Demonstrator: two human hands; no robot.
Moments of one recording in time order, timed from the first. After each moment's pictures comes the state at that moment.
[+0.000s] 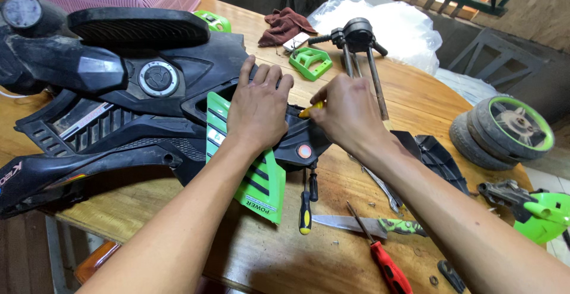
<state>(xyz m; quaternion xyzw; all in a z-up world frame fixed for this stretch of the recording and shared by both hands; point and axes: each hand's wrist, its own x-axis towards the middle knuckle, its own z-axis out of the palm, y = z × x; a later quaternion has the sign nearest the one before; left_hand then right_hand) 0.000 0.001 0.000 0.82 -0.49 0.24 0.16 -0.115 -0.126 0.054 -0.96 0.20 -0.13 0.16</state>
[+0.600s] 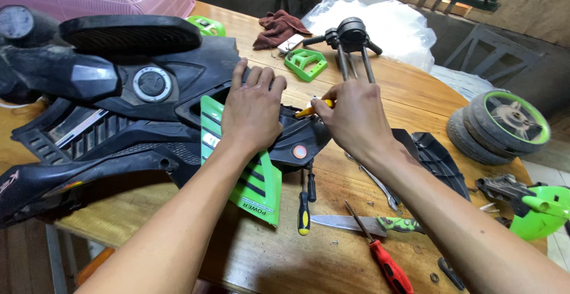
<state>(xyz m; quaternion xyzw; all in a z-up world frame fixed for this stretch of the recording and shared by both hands) -0.003 0.002 0.007 0.83 -0.49 0.23 0.15 -0.133 -0.125 0.057 -0.94 0.16 -0.26 0.13</state>
